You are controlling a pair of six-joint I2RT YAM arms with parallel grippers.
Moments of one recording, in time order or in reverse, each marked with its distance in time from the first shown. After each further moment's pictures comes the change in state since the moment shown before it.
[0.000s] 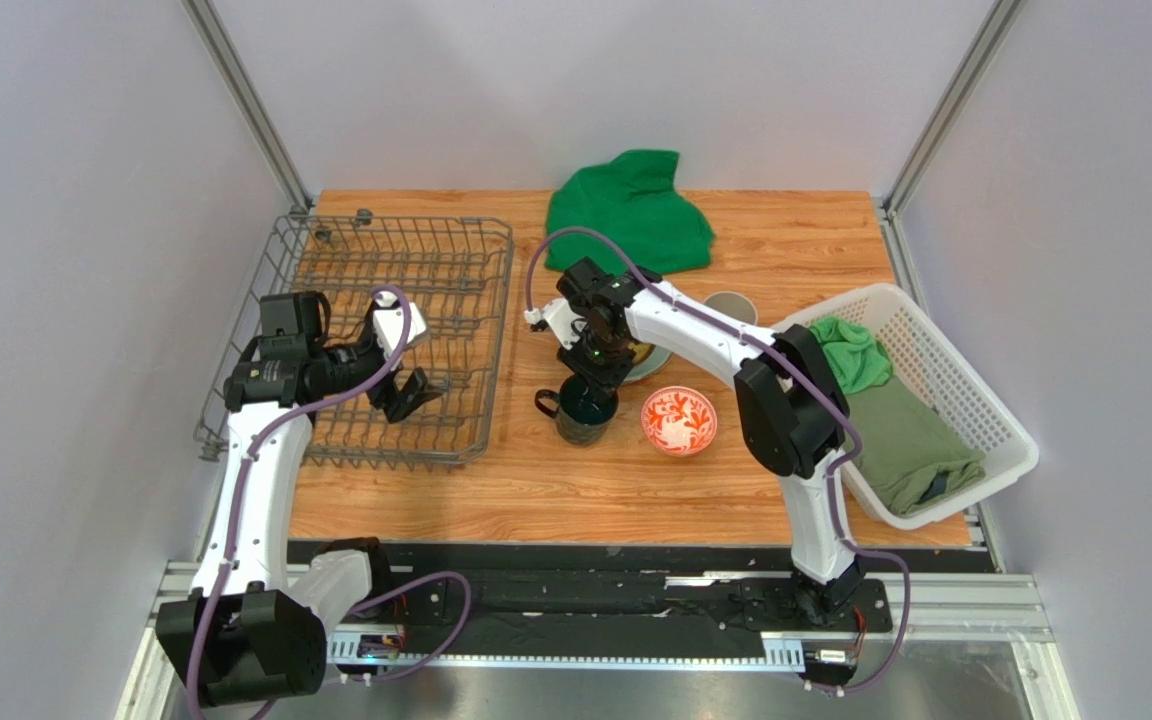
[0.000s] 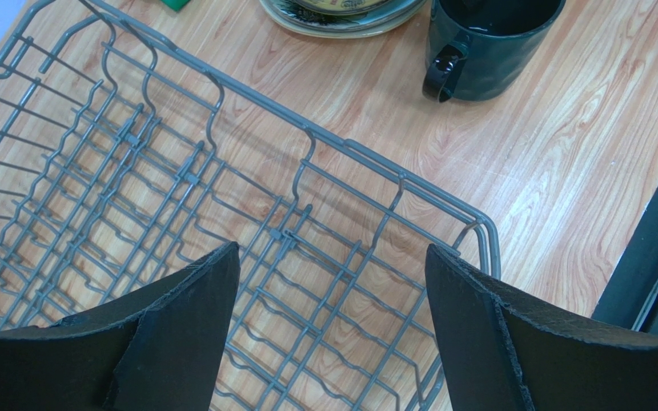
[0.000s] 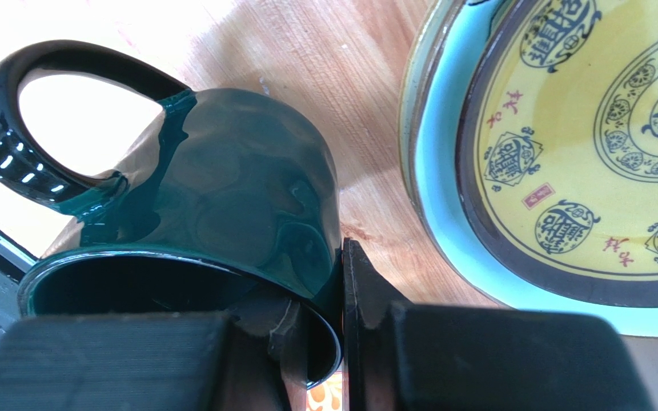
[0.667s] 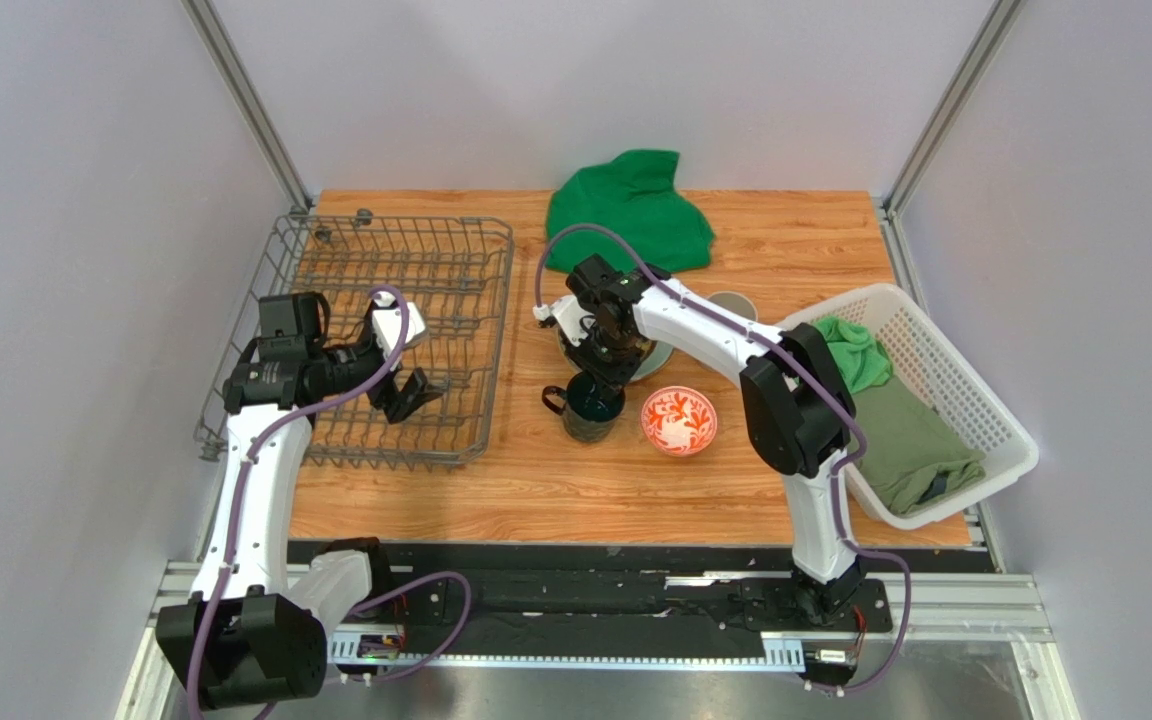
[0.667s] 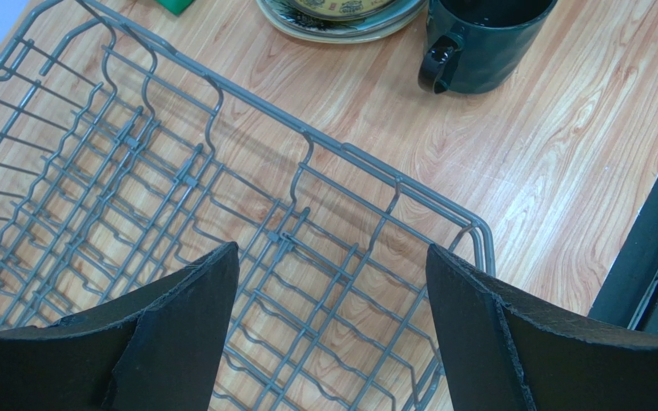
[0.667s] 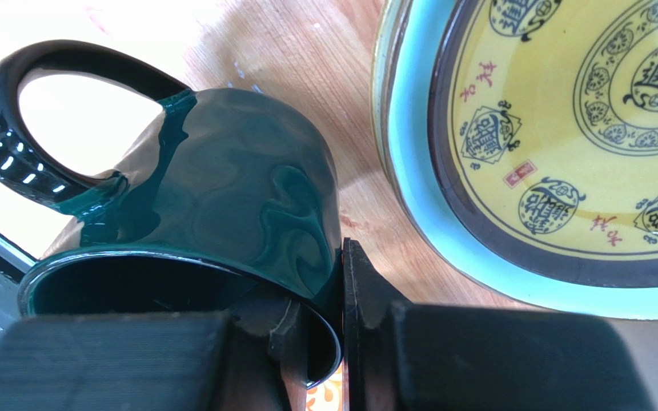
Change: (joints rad) left arm 0.000 -0.010 0.000 0.000 0.007 -0.013; right arm -0.026 -0.015 -0.021 0.000 -0.003 0.000
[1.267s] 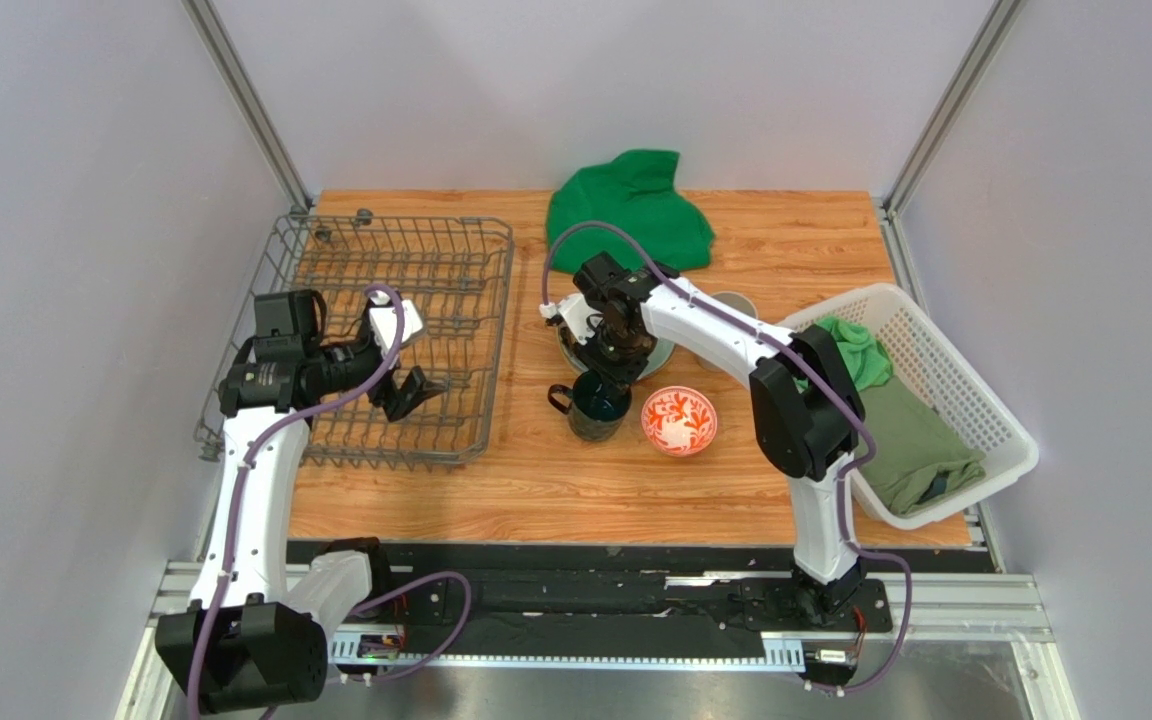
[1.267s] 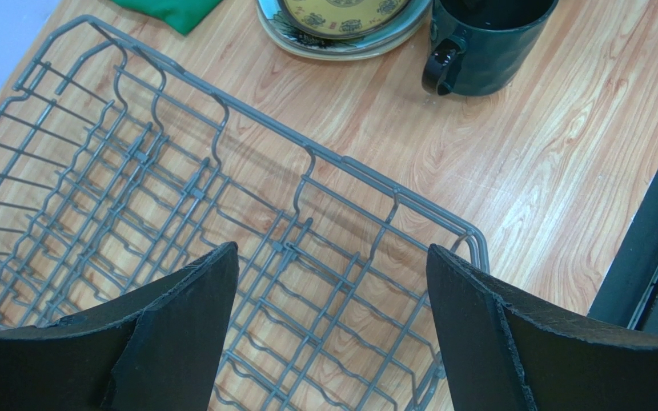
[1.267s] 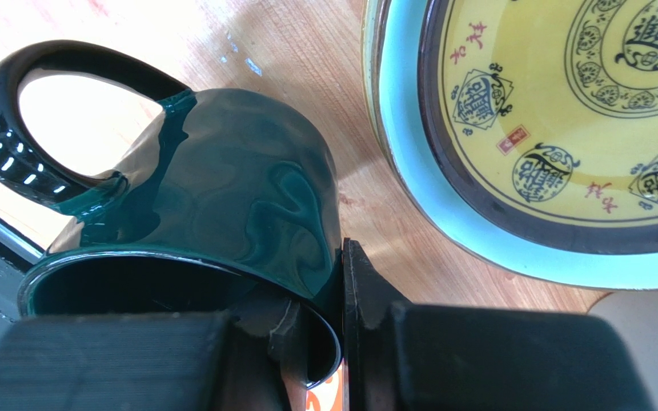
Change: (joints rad) left arm 0.000 -0.013 0.026 -0.008 0.021 -0.006; right arm -0.013 -0.036 -0.022 -0.017 0.001 -0.001
